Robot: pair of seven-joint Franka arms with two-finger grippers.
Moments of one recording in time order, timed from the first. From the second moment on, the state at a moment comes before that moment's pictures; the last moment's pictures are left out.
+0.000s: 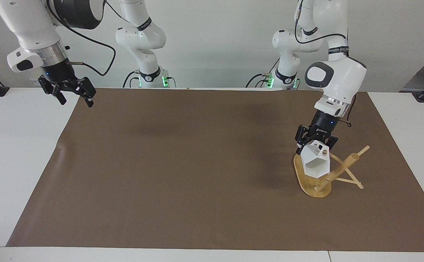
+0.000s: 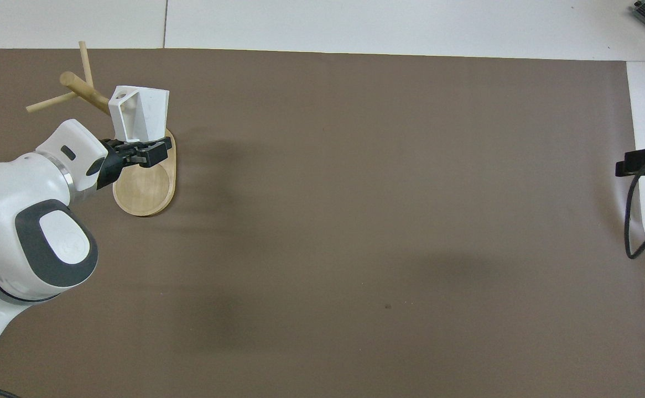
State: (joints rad) left arm -0.15 0.02 -0.06 -2.19 -0.67 2.76 0.45; right arm -0.04 -0.04 -0.10 -1.67 0.00 1.72 -0.01
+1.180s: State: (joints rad) left arm -0.10 0.03 -0.05 -2.19 -0.67 2.75 0.35; right arm -0.04 -0.04 -0.10 -1.67 0.00 1.72 -0.01
